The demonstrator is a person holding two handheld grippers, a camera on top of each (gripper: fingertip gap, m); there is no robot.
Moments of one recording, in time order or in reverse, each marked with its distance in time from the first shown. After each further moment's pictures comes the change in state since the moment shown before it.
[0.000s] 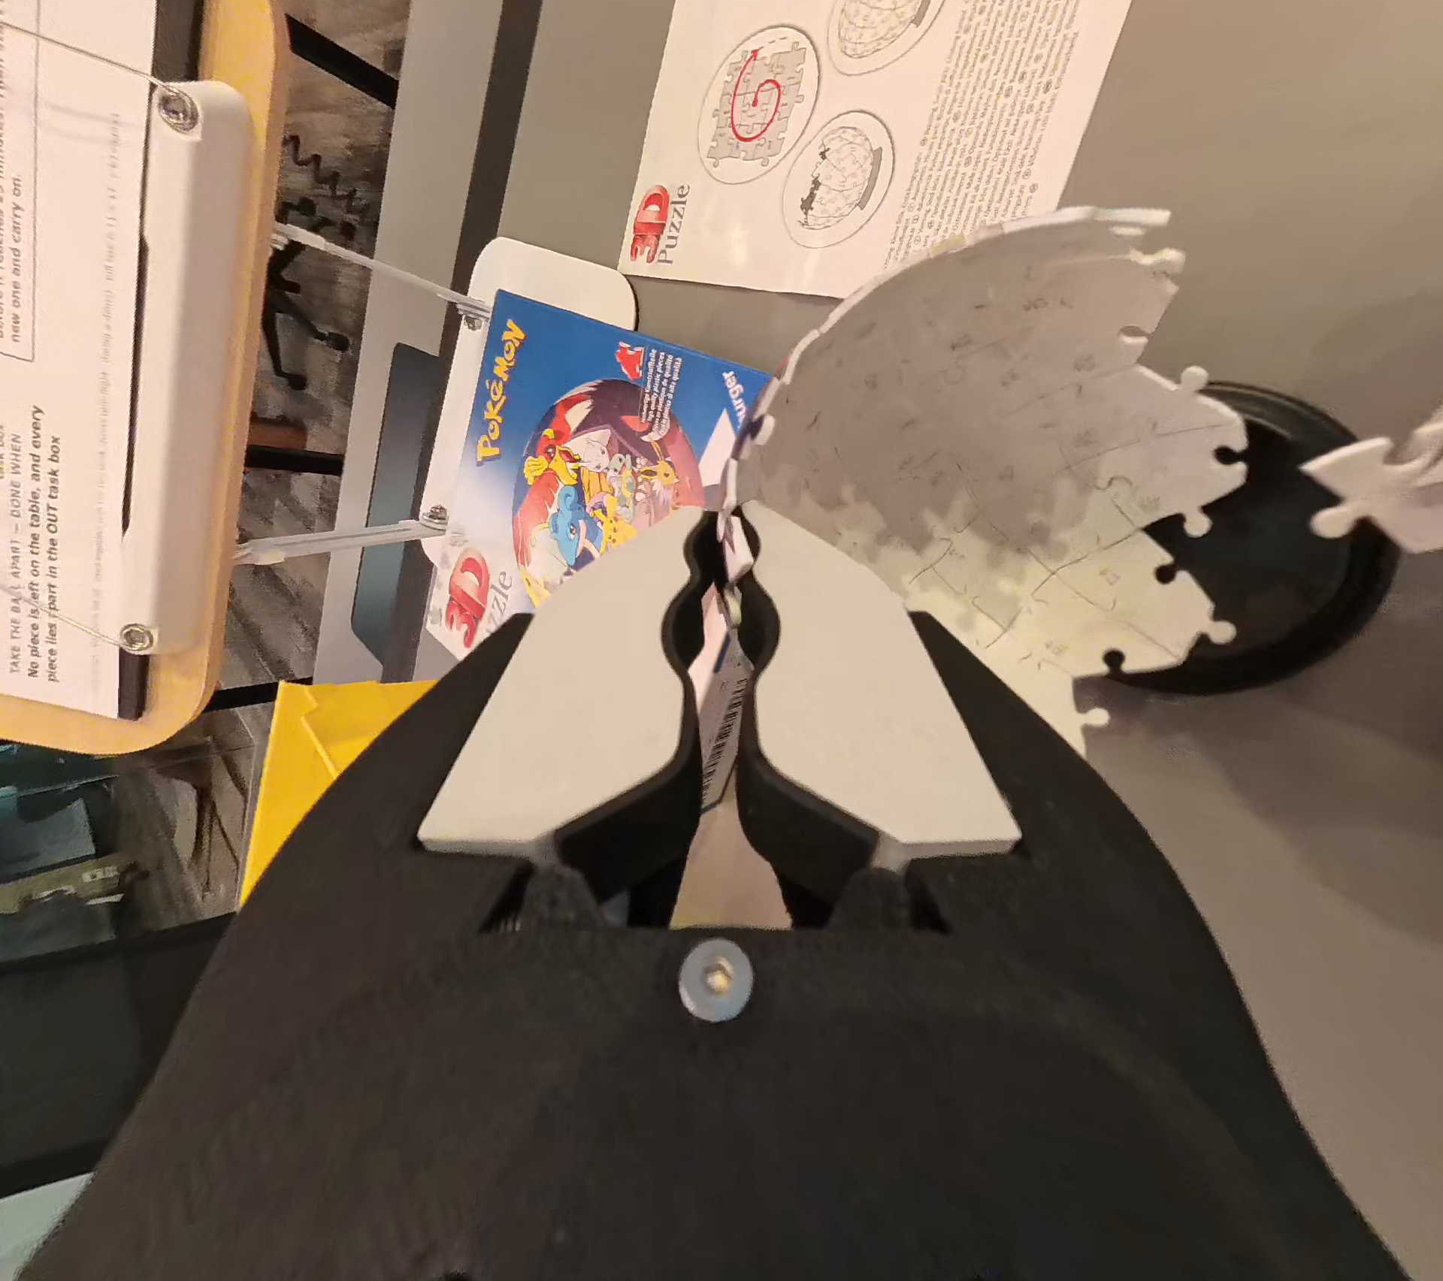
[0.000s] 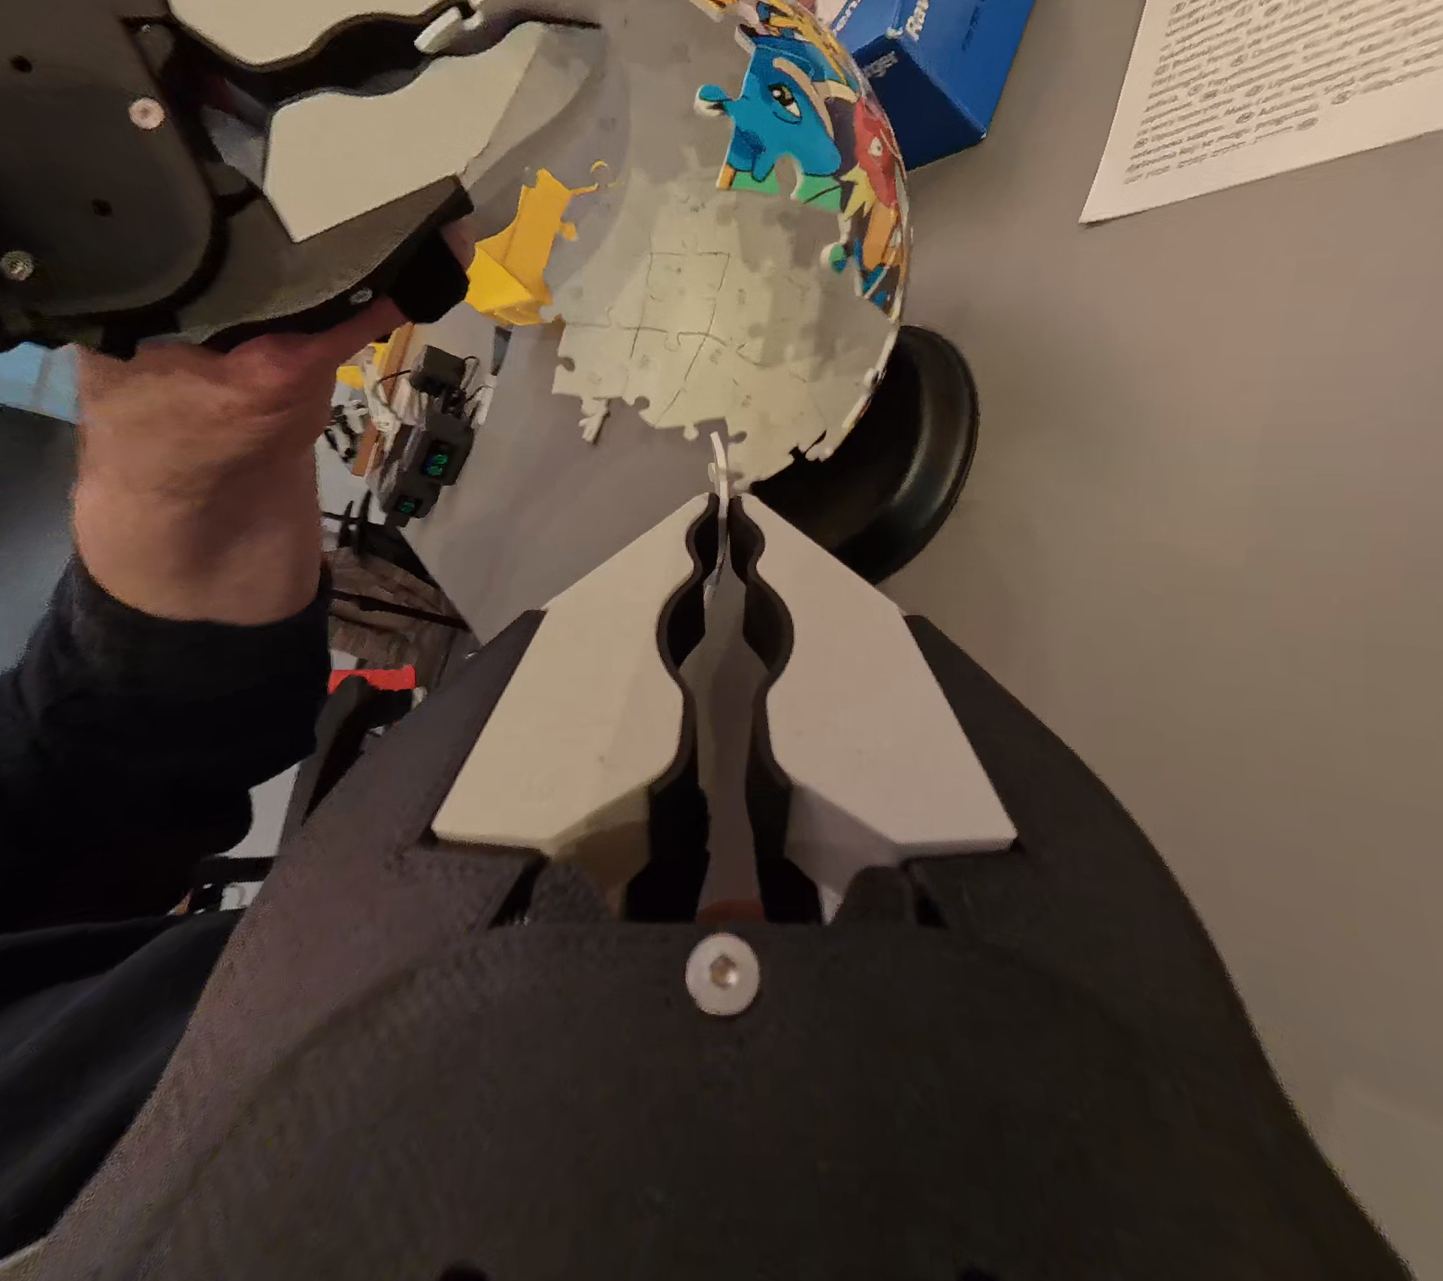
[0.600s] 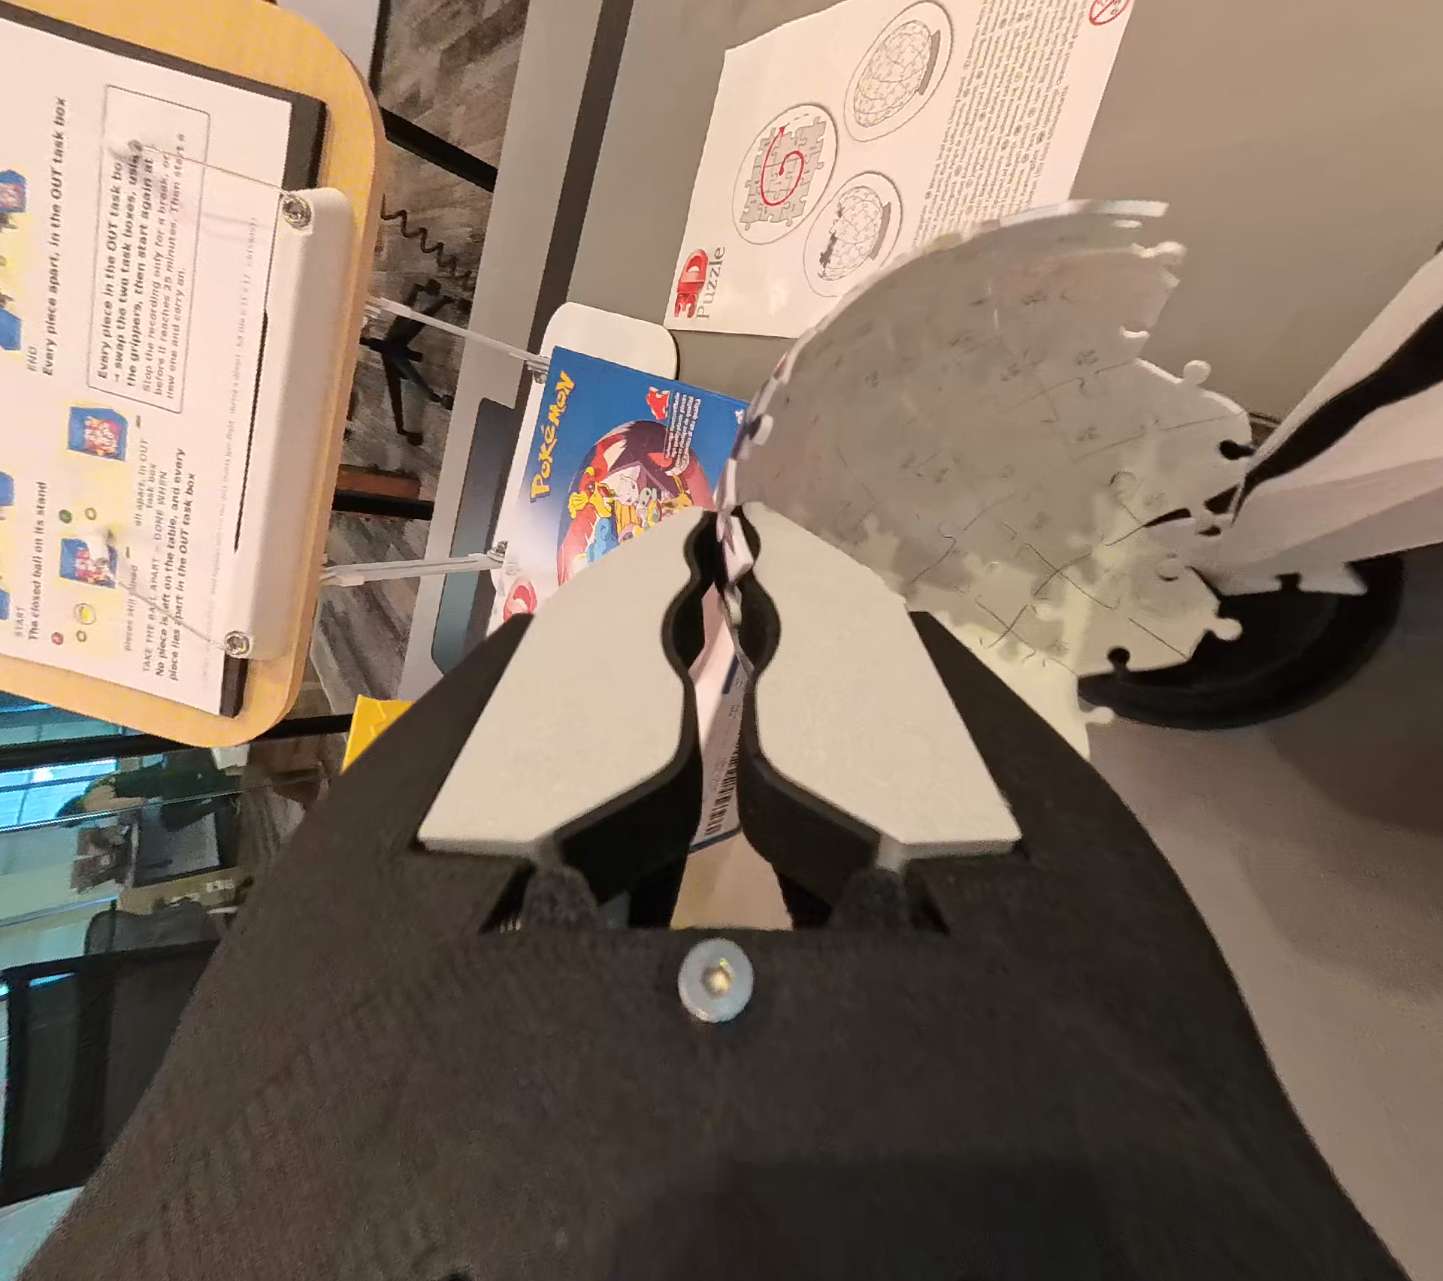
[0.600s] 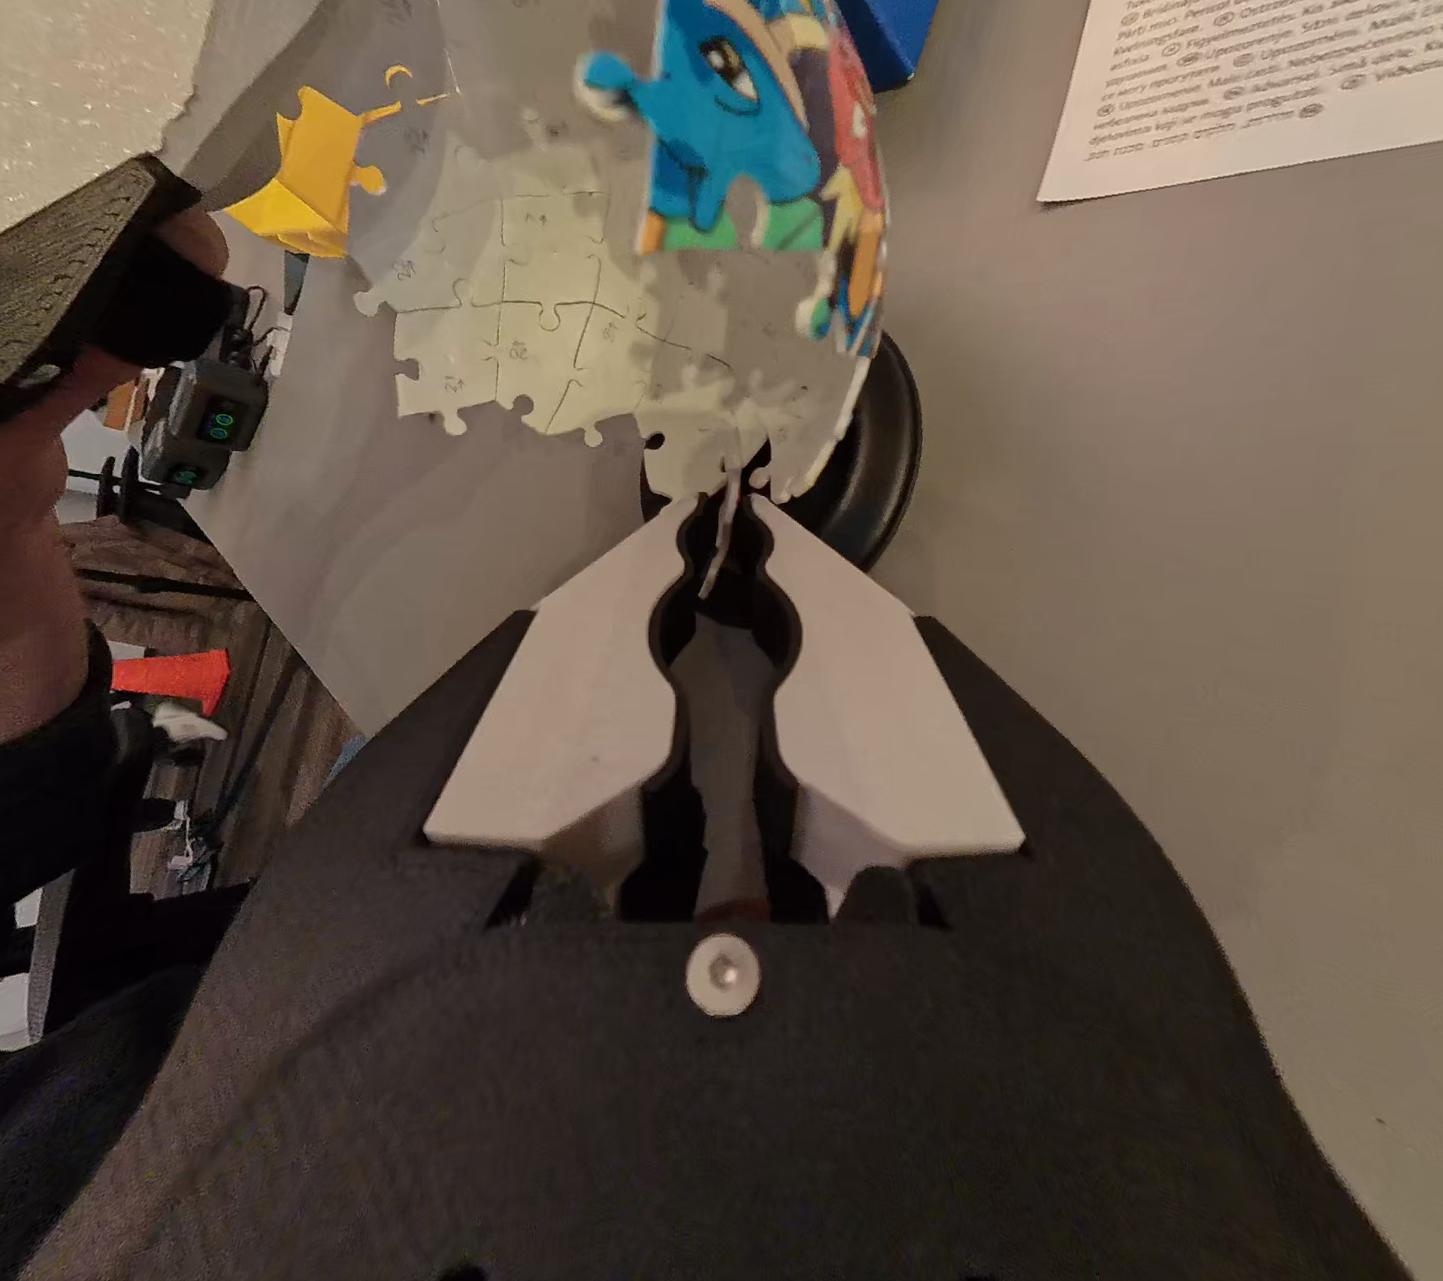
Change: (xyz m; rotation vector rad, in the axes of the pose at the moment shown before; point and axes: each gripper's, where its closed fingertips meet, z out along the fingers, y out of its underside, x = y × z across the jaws) left arm 0.008 -0.009 -0.009 0.083 -0.125 0.059; right arm 0.029 0.011 0.035 -0.089 0.214 -0.087
